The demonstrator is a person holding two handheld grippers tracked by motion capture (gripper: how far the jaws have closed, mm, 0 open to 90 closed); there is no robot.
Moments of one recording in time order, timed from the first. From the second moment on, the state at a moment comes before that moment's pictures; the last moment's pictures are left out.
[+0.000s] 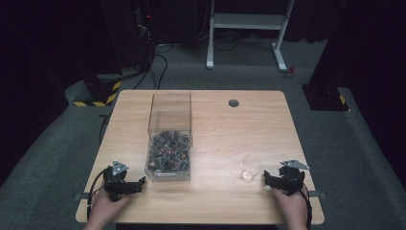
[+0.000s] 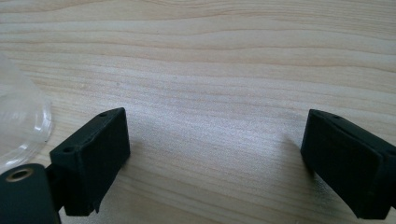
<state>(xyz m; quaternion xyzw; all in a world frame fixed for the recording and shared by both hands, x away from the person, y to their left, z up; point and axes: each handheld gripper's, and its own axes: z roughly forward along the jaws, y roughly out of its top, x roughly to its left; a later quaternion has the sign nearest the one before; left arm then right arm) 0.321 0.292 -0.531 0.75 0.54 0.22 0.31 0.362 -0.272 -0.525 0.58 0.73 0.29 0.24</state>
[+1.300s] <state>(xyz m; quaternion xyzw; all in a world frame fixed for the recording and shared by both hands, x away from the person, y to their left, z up) 0.321 0.292 -0.531 0.75 0.54 0.22 0.31 0.355 -0.275 -0.511 0.55 0.72 0.33 0.25</state>
